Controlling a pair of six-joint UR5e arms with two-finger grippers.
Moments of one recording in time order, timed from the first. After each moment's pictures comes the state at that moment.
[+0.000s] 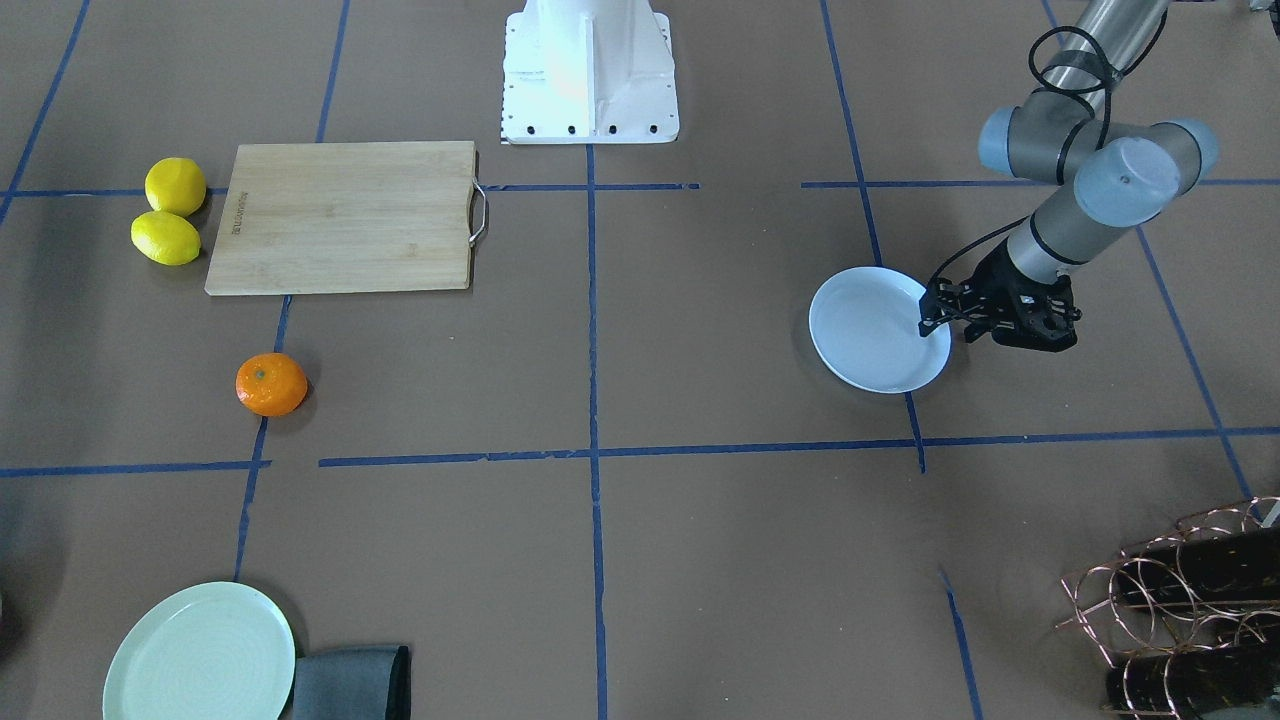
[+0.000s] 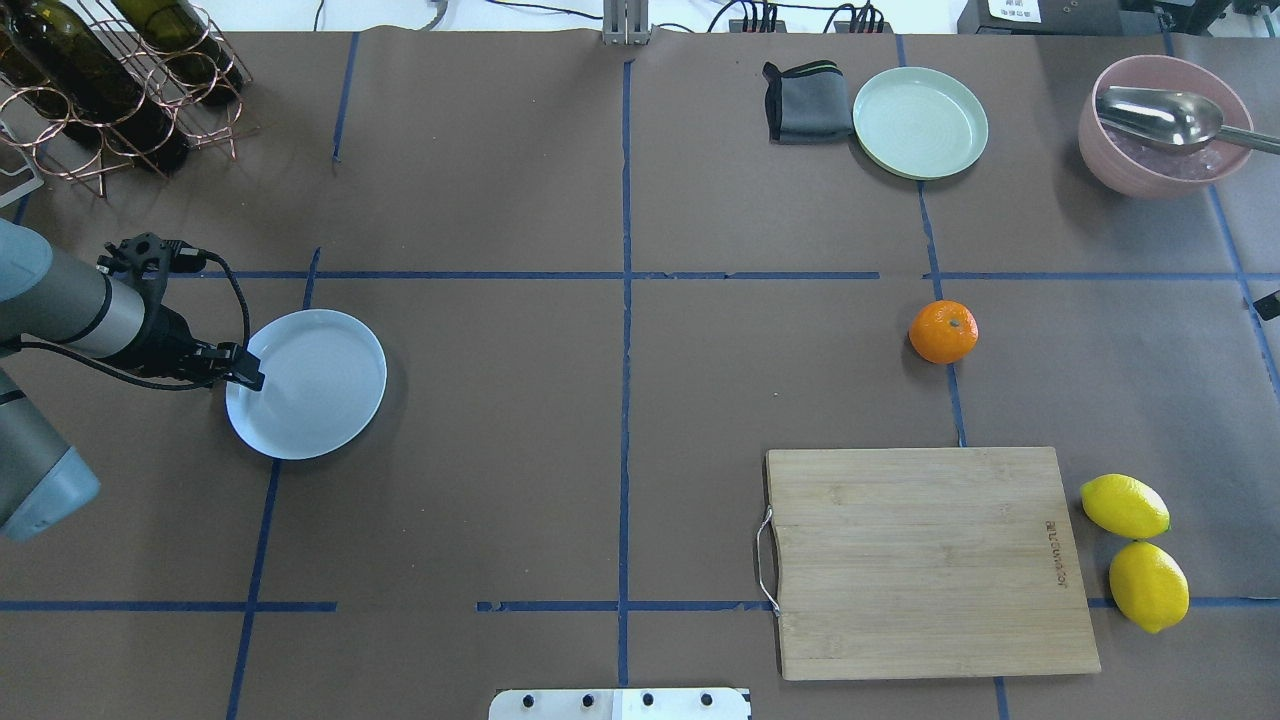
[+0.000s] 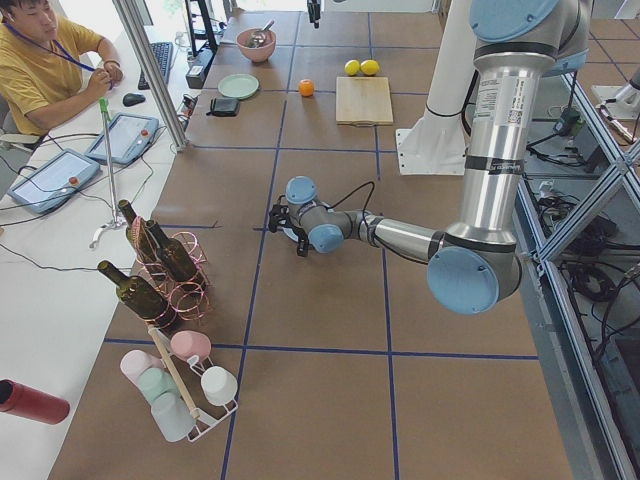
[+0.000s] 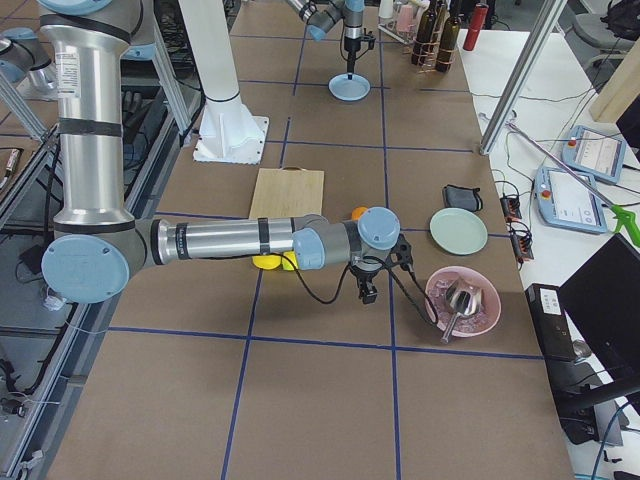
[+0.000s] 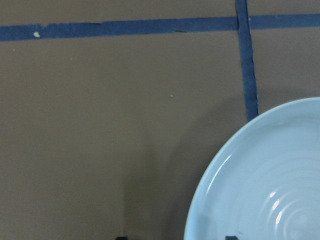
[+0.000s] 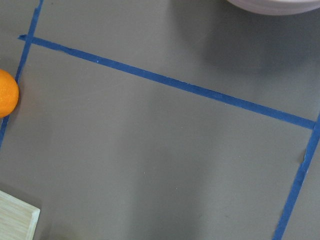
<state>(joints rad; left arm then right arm) -0.82 -1.68 -1.58 -2.22 -2.18 -0.90 1.38 -1.60 1.67 -1.44 2.49 -0.03</state>
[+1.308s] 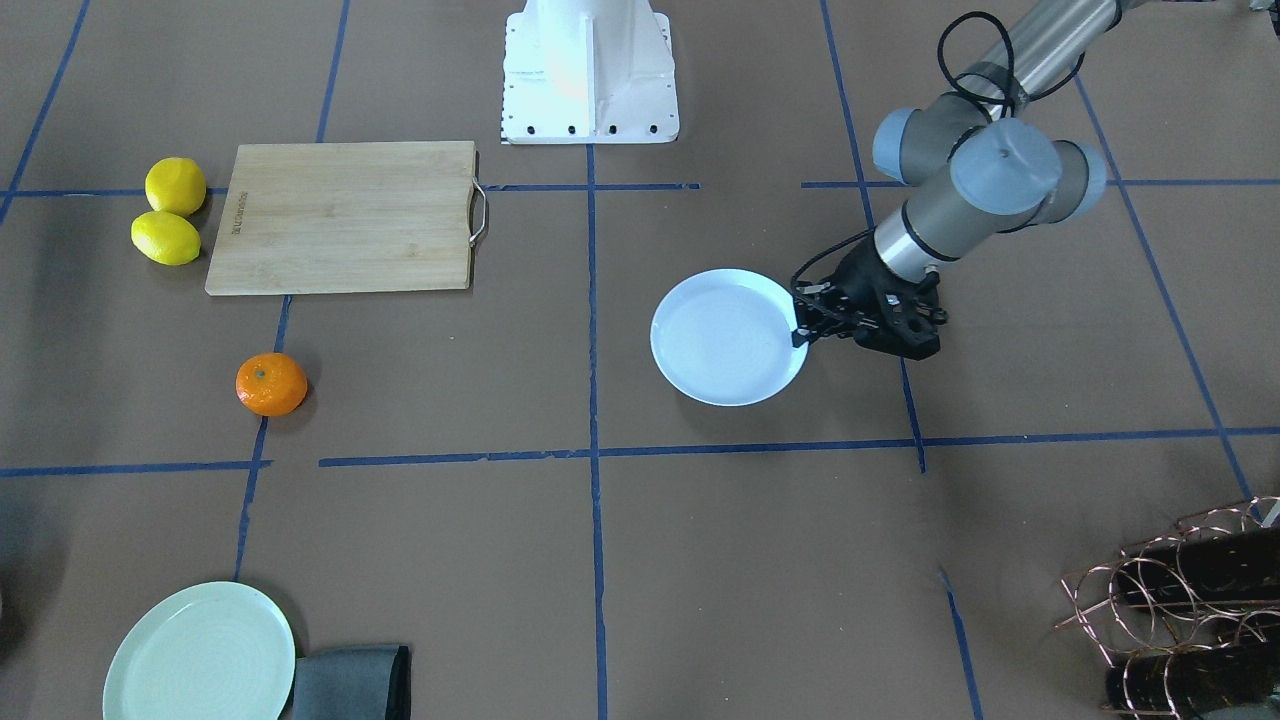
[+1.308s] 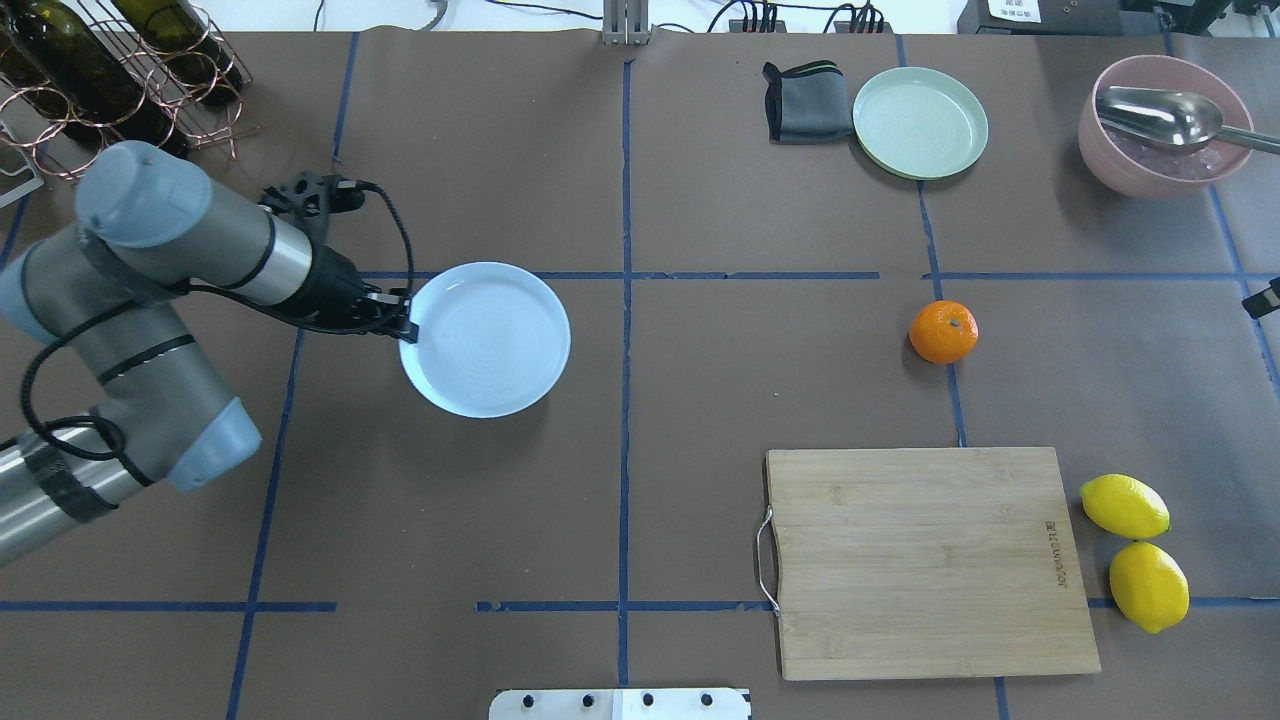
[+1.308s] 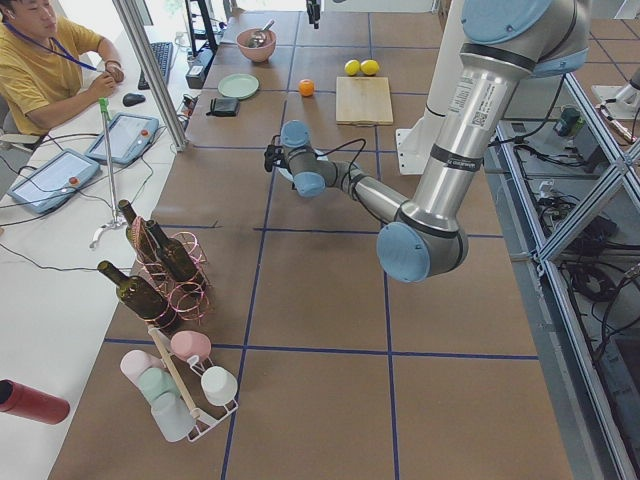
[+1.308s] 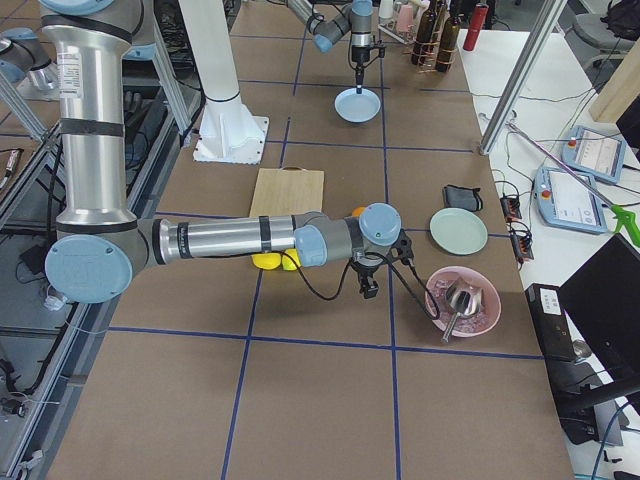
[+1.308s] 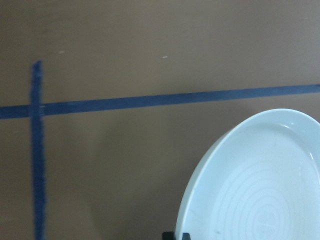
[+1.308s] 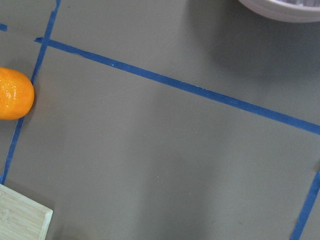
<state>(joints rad) -0.73 -2.00 -1.57 -2.22 -2.19 -1.19 1.36 -1.59 1.68 -1.44 2.51 -0.03</state>
